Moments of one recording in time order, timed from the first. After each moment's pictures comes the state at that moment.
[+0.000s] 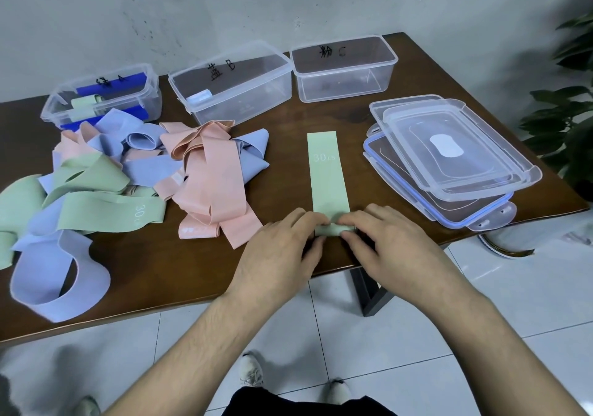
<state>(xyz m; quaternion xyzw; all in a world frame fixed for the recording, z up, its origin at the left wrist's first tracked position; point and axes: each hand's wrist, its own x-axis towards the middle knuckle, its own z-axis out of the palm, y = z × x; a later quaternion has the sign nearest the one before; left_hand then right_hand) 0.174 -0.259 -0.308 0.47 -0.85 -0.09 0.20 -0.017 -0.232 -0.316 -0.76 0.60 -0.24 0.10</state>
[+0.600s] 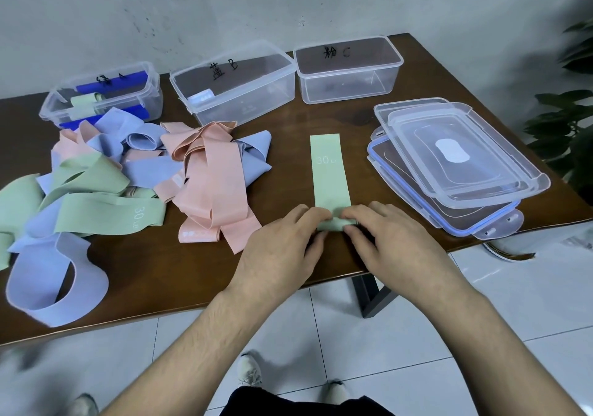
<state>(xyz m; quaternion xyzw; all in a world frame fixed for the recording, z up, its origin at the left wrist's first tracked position) 0.173 -0.270 -0.305 0.49 -0.85 -0.10 0.18 -0.014 -0.245 -0.310 -0.75 0.62 -0.20 0.11</state>
